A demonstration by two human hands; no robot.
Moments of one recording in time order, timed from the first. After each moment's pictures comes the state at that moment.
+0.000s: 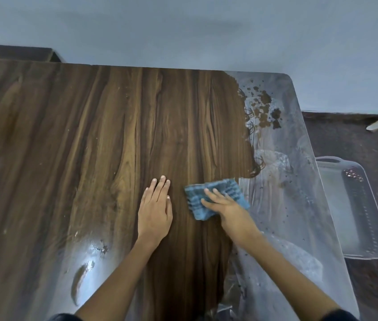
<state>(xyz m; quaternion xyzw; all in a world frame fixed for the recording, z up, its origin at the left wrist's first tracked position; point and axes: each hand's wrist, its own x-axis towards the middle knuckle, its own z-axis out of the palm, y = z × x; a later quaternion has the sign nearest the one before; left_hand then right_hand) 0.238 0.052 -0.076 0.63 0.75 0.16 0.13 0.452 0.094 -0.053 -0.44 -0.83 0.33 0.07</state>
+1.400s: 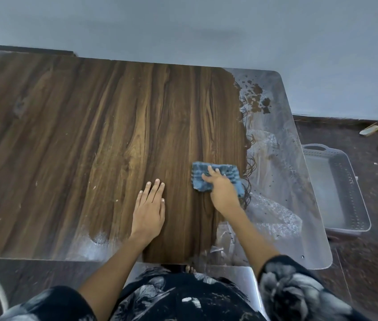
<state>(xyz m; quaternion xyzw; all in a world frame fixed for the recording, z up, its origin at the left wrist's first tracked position) 0.242 -0.064 -0.075 0.64 0.75 0.12 0.13 0.435 0.041 -0.043 -0.57 -0.77 0.28 0.05</state>
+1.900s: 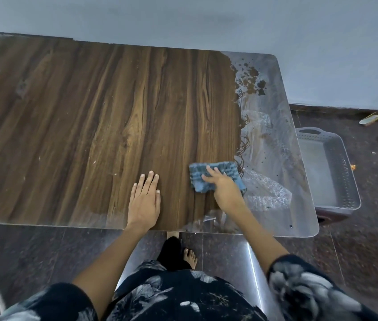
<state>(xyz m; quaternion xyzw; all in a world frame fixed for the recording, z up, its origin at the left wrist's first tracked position) 0.258 -0.114 -0.074 0.61 0.77 0.12 0.14 0.472 -0.026 -0.034 -0.54 -0.80 0.27 0.05</state>
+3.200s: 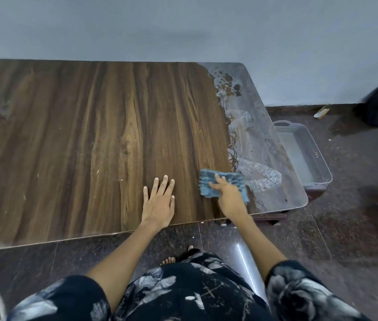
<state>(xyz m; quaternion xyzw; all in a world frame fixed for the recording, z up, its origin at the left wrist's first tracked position) 0.247 -0.123 -0.057 0.71 0.68 0.05 0.20 0.455 -0.090 -0.041 -0.66 -0.70 0.25 0.11</state>
